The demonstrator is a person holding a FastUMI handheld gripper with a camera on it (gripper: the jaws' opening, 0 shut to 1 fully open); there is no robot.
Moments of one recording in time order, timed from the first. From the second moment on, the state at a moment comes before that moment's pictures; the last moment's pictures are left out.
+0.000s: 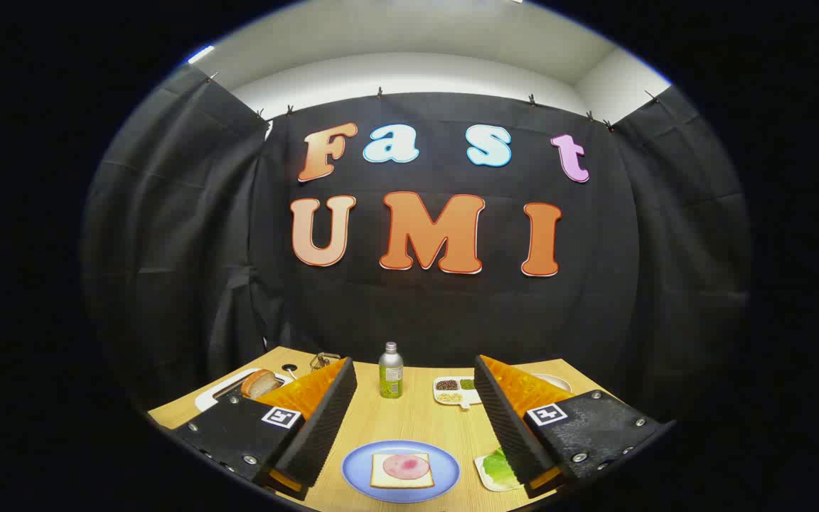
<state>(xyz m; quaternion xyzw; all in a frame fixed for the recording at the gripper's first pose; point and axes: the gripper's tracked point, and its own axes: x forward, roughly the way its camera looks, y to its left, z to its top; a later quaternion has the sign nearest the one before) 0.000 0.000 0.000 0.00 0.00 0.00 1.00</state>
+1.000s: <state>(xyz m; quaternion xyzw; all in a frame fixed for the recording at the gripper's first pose) 0.001 -0.098 -0.011 0.00 0.01 -0.05 1.00</state>
